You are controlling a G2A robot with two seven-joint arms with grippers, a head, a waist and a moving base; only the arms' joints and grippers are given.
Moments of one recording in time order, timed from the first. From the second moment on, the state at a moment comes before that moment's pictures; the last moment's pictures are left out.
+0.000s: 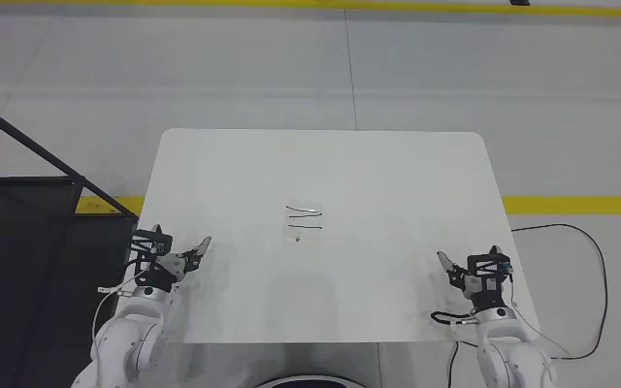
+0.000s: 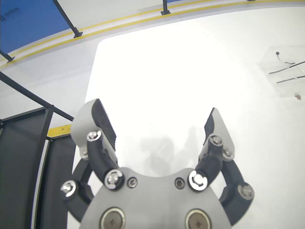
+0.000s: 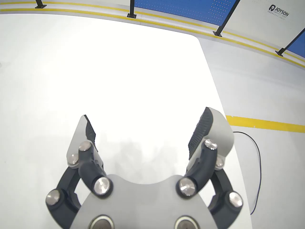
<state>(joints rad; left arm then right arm) 1.73 -1.15 -1.60 -1.80 1.33 0.00 0.00 -1.73 -1.15 1.60 -1.80 -1.33 0.00 0.00</state>
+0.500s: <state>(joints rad) 1.69 -1.15 -1.59 -1.80 1.29 -0.14 -0.01 -1.69 -1.14 1.59 -1.84 -1.29 -0.20 0.08</state>
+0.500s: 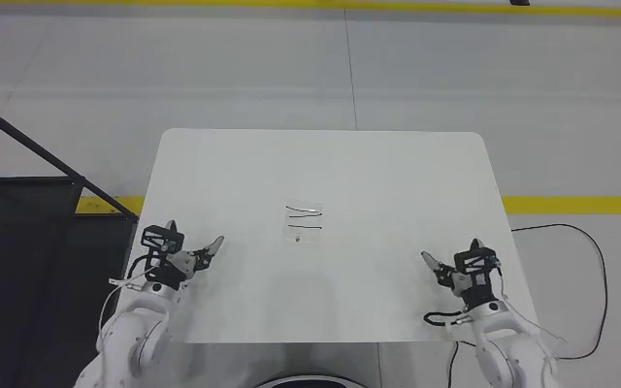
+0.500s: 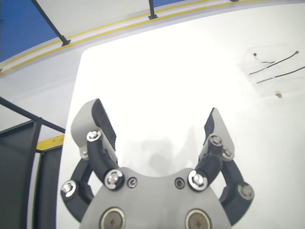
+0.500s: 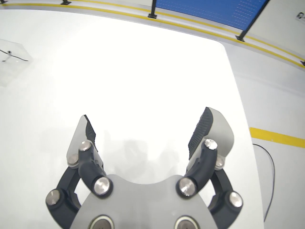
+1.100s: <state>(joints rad) 1.67 -1.12 -1.72 -1.81 1.00 -0.62 -0.15 -1.34 -1.12 1.45 -1.71 -0.57 -0.66 0.78</state>
